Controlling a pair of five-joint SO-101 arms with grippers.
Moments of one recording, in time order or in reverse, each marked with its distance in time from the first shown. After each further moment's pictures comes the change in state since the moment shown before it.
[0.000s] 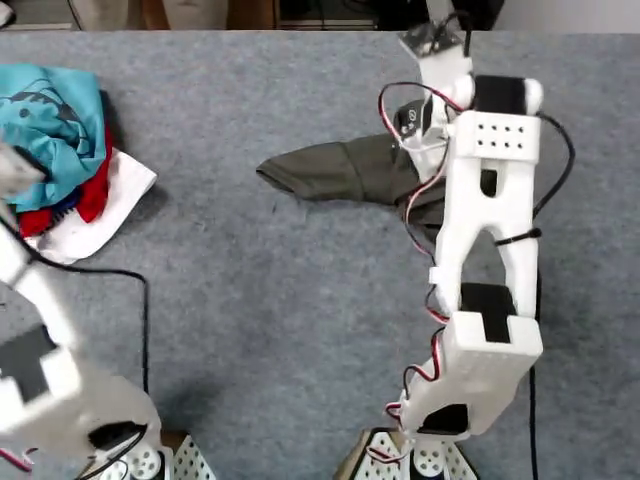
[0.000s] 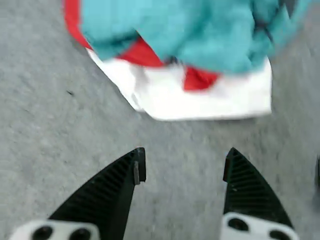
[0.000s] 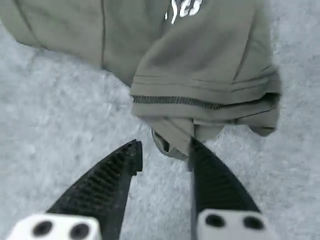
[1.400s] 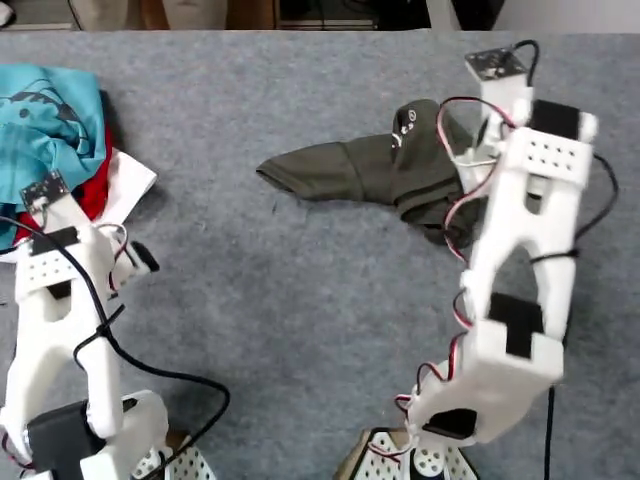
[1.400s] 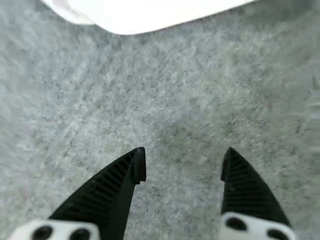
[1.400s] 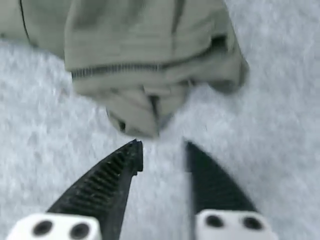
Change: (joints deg) left arm 9.8 -21.6 68.3 -40.7 -0.4; right arm 10.0 -0.7 8.6 -7.0 -0.5
